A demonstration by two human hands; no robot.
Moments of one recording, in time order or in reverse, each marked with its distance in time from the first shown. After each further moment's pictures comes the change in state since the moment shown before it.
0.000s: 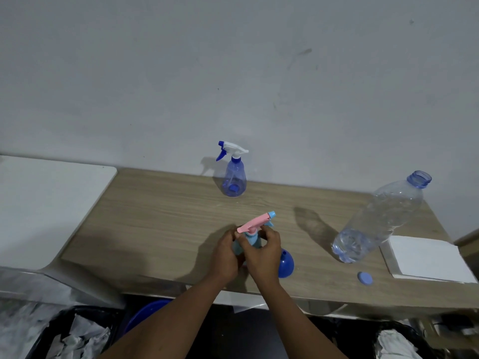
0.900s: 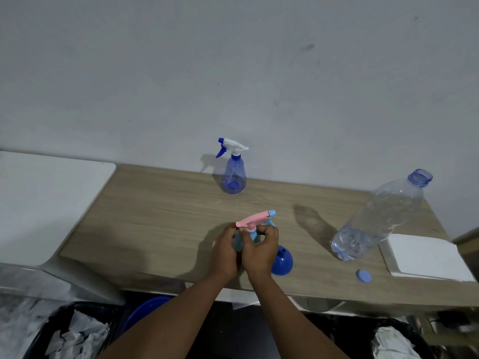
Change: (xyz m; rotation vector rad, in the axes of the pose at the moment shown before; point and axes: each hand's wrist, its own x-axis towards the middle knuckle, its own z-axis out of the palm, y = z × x) left_hand 0.000 -0.003 -0.005 0.346 0.027 0.122; right_hand 0.001 -0.001 0.014 0.125 0.109 -0.001
